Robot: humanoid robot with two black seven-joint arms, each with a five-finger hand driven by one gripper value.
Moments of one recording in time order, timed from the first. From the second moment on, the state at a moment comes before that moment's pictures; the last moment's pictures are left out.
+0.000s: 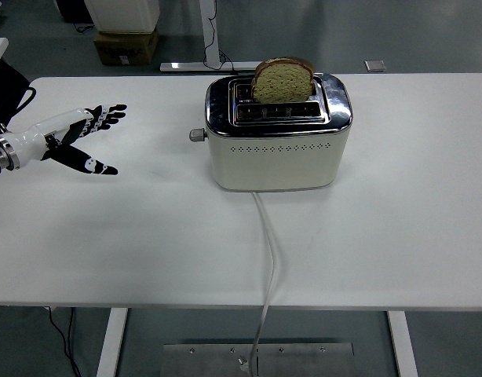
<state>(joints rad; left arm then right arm) -0.87 0.72 -0.43 -0.92 0.93 -0.33 -0.37 0.00 0.00 0.42 0.10 -0.35 0.07 0.09</state>
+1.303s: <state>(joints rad) -0.91 0.70 -0.43 -1.01 1.16 -0.33 -0.36 0.00 0.00 0.42 0.10 -0.35 0.07 0.09</state>
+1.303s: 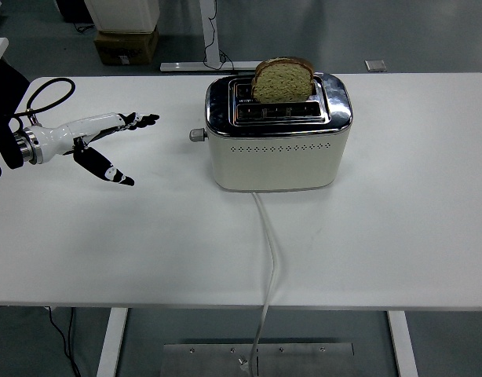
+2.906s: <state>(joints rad) -0.90 0.63 -0.43 -1.05 1.16 -0.33 -0.33 0.00 0.00 0.42 0.10 -0.35 0.07 0.09</state>
